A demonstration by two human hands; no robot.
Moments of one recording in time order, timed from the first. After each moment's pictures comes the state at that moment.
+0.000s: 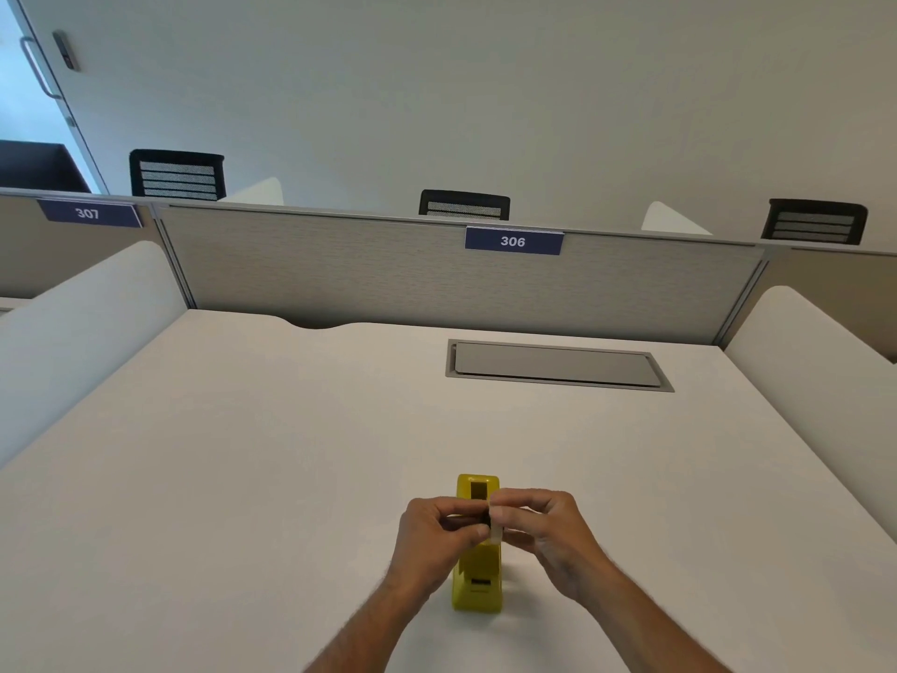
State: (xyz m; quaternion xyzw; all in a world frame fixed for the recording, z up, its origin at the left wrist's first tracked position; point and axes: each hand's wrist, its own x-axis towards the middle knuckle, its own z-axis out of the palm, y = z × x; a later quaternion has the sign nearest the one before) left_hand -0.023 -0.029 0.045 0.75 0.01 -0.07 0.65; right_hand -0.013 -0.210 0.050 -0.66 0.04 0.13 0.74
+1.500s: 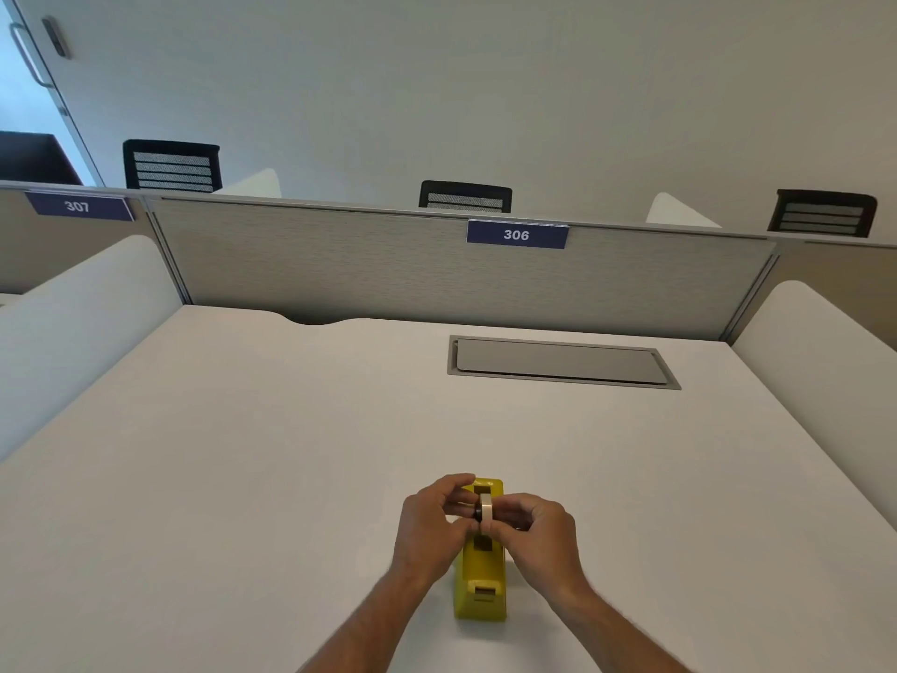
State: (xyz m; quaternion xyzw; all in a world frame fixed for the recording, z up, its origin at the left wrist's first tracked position) left_hand 0.008 -0.030 0.024 0.84 0.00 -0.02 0.54; right_hand -0.009 -0.188 0.024 -0.84 0.06 -0.03 0.54
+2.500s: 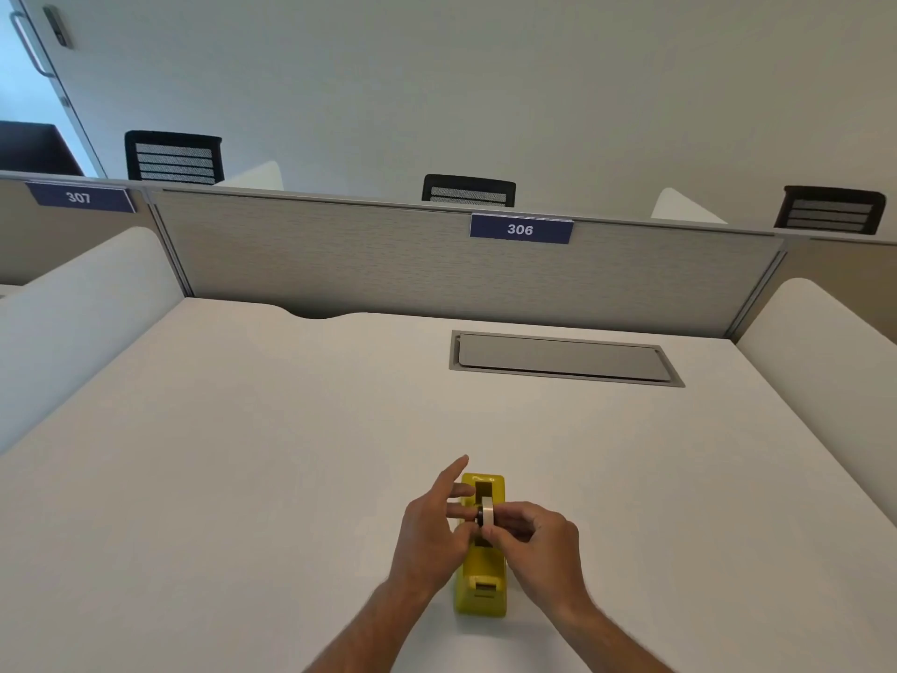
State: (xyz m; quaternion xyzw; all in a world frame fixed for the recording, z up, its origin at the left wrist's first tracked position) left_hand -0.005 -0.030 0.025 0.88 -0.05 0.01 0.47; right_hand -0.024 -0.184 0.022 -0.86 0.05 -0.05 0.51
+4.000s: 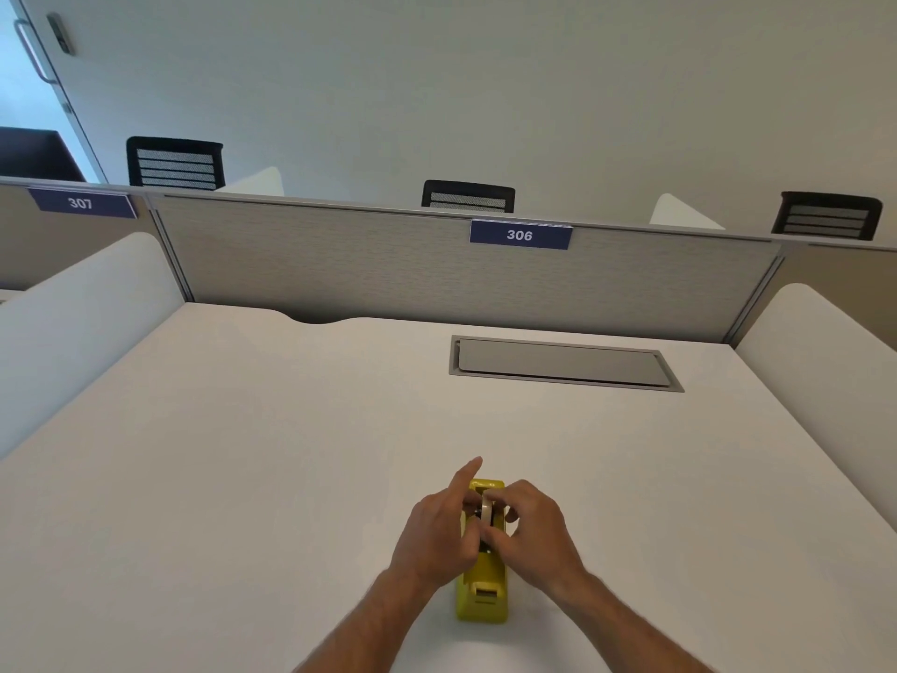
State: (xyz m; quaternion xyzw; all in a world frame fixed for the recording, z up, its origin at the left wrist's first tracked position) left_hand 0.005 -0.030 0.024 0.90 -0.15 0.04 0.40; right_hand 0.005 -0.191 0.025 -0.92 -0.08 -0.05 0.37
